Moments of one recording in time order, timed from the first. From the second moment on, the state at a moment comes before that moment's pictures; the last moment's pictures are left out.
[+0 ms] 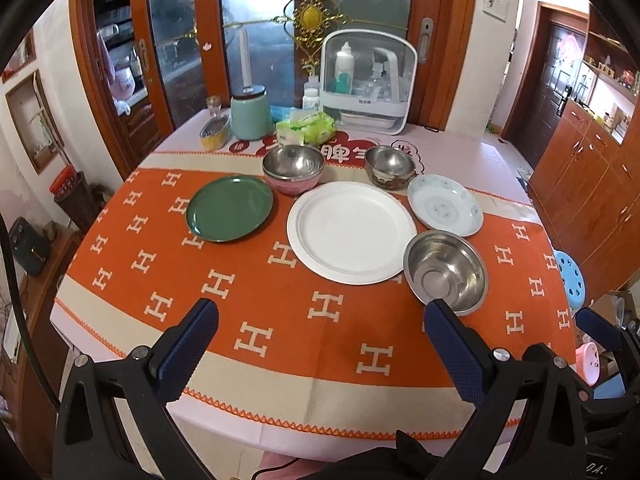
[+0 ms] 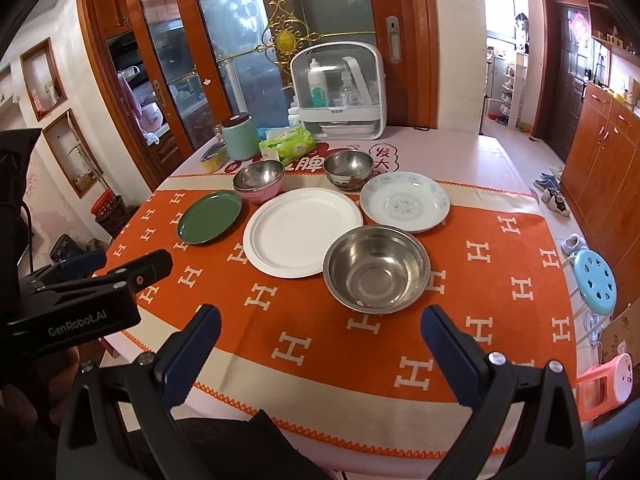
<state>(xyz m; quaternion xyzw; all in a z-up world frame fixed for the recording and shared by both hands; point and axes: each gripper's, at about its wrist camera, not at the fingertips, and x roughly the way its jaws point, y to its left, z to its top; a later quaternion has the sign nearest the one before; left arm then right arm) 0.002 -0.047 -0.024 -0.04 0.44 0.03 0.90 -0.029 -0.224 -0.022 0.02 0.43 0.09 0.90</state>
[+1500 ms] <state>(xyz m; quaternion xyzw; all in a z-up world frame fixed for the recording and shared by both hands) 0.253 0.044 -0.201 -0.13 0.62 0.01 0.77 0.245 -0.221 -0.151 0.13 0.59 0.08 0.79</state>
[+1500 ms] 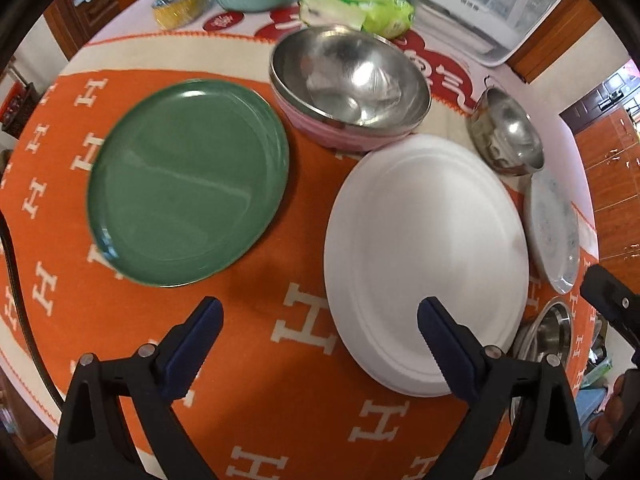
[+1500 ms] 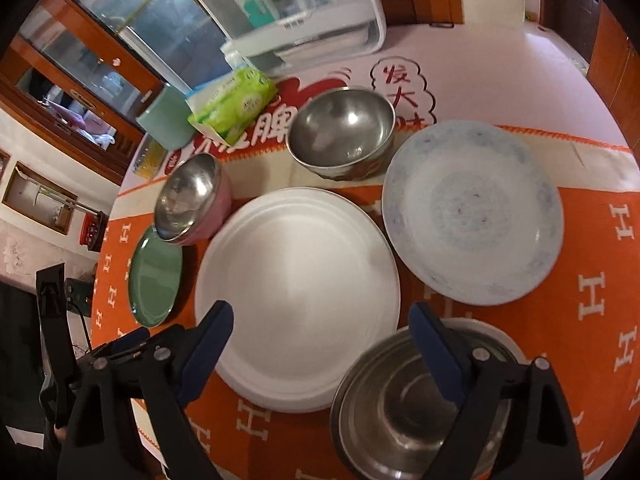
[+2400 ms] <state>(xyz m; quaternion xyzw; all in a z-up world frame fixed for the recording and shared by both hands) 0.288 0.028 -0.249 -0.15 0.65 -0.03 0.75 0.278 -0.233 -0.216 0.11 0.67 0.04 0.73</state>
